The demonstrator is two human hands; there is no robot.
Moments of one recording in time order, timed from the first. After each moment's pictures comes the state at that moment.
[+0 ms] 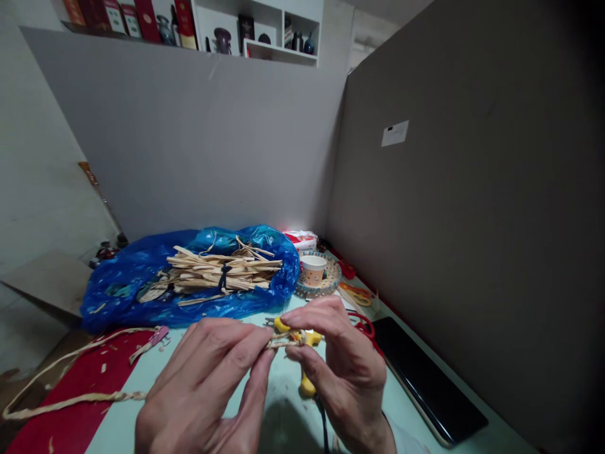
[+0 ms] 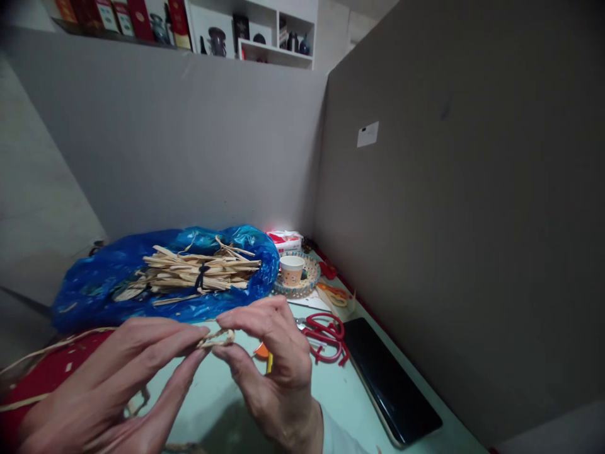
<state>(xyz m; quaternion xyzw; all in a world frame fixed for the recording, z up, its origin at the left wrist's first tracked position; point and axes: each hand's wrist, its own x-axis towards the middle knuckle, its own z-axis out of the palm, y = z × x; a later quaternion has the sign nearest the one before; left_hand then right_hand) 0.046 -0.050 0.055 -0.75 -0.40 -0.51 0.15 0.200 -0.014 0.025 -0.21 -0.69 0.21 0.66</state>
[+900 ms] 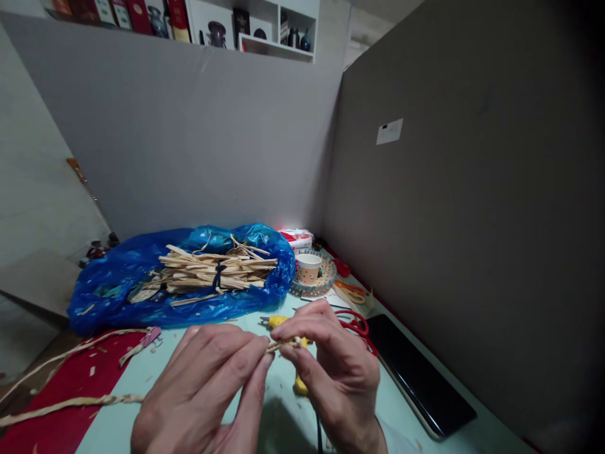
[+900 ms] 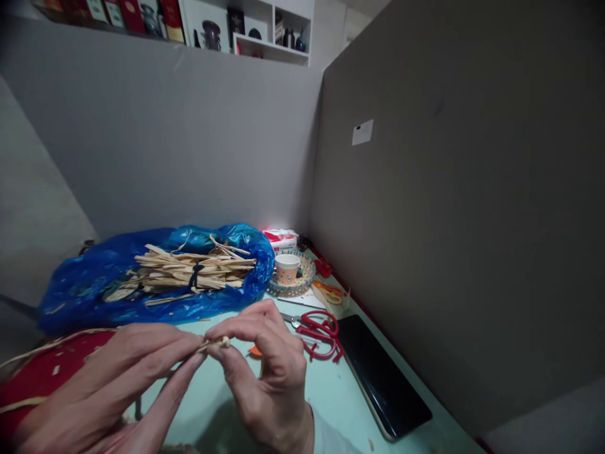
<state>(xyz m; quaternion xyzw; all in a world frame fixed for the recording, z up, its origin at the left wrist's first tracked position) 0.050 -0.050 0.050 -0.75 -0.39 -0.52 0.12 0.198 -0.019 0.025 -0.22 -0.67 0.25 0.67</state>
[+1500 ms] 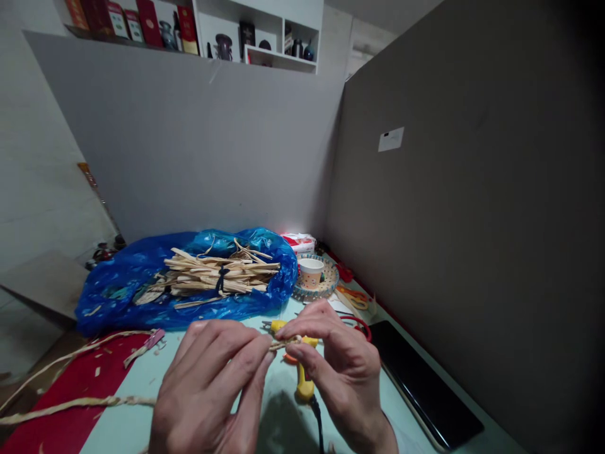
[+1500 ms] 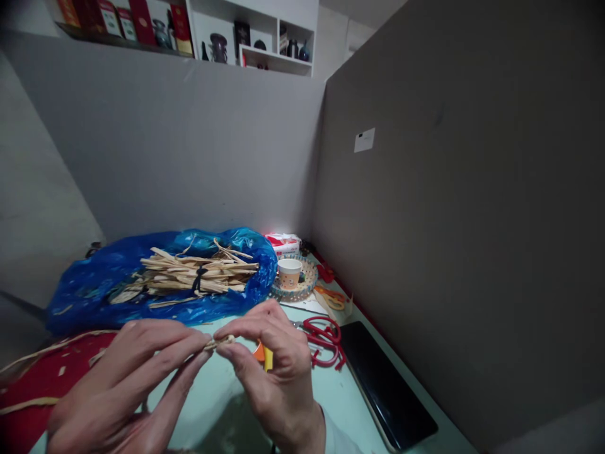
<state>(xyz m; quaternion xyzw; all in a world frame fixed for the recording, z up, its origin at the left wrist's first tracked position) 0.045 -0.043 0.048 -0.78 -0.37 -0.49 0.14 0.206 -0.011 0.032 -0.23 -0.69 0.26 0.64</state>
